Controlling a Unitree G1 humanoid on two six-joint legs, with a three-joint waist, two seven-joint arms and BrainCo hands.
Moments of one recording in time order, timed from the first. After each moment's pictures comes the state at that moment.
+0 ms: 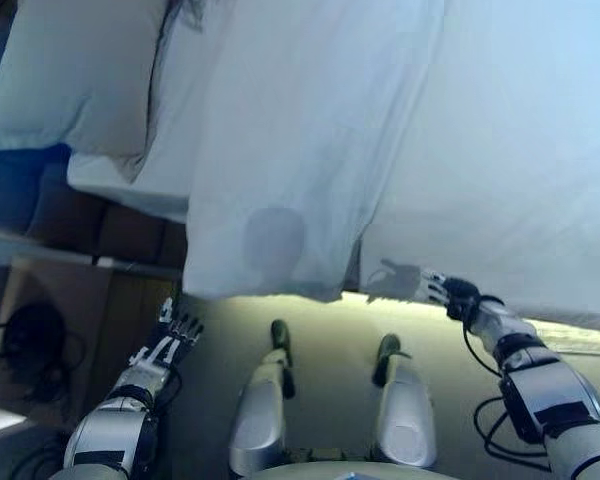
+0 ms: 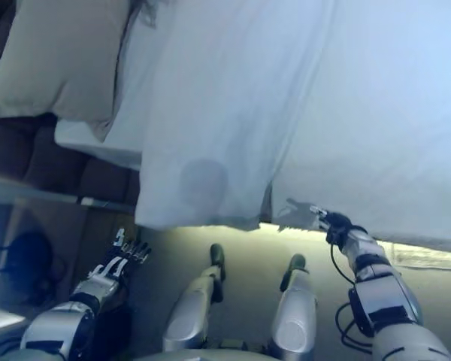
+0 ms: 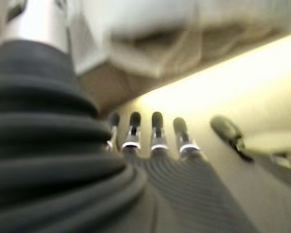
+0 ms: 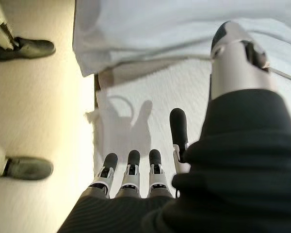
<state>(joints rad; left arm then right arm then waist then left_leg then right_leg) -0.41 0.39 0.00 1.31 -1.28 0.13 -0.29 -0.71 -0.50 0.21 1.27 0.68 0.09 0.19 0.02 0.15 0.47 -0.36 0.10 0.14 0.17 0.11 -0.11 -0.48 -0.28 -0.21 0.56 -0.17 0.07</state>
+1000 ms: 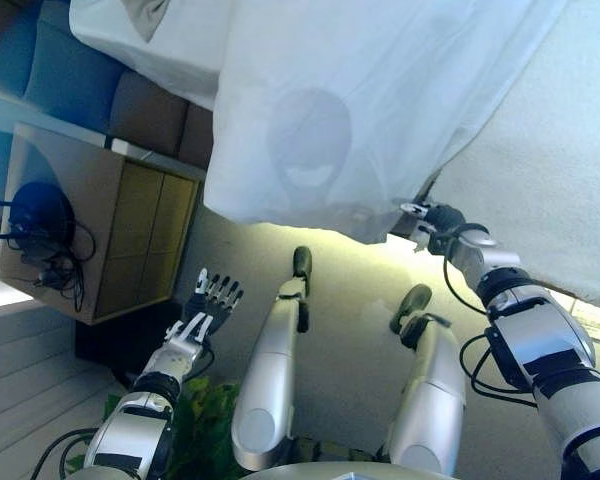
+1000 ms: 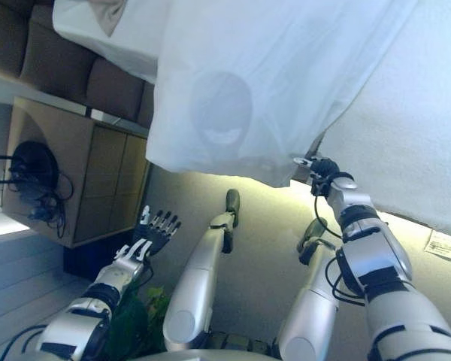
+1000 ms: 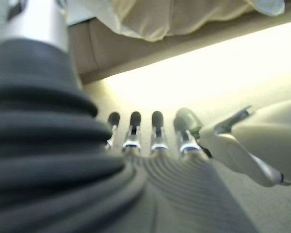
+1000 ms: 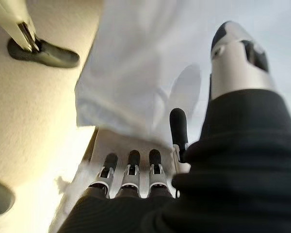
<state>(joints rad) -0.38 0.33 -0.14 0.98 -1.40 0.12 -0.33 -0.98 -0.47 0.37 1.26 0.63 0.10 0.14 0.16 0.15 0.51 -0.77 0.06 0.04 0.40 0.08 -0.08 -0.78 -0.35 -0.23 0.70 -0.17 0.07</state>
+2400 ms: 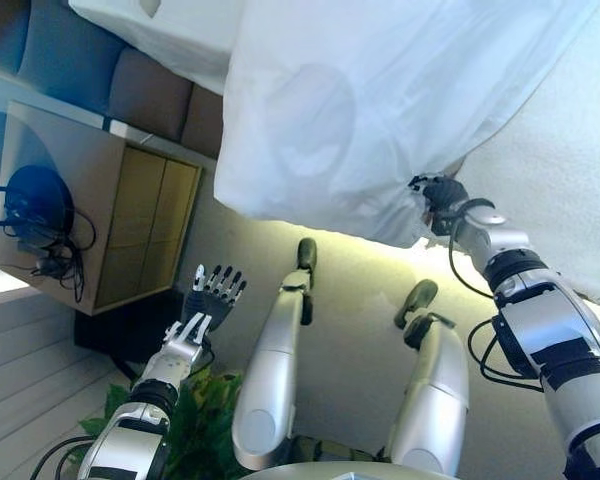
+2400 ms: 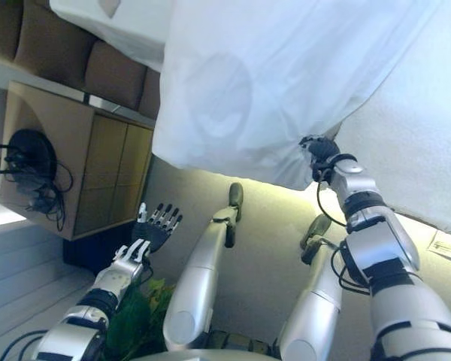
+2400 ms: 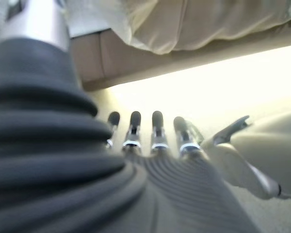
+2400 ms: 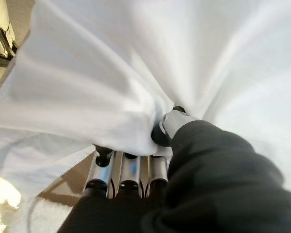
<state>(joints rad) -0.31 0.34 -0.14 0.88 -1.45 0.12 -0.39 -0.99 -0.52 0.40 1.24 0.66 0.04 0.23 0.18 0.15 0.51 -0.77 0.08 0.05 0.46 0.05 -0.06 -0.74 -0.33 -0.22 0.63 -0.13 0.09</state>
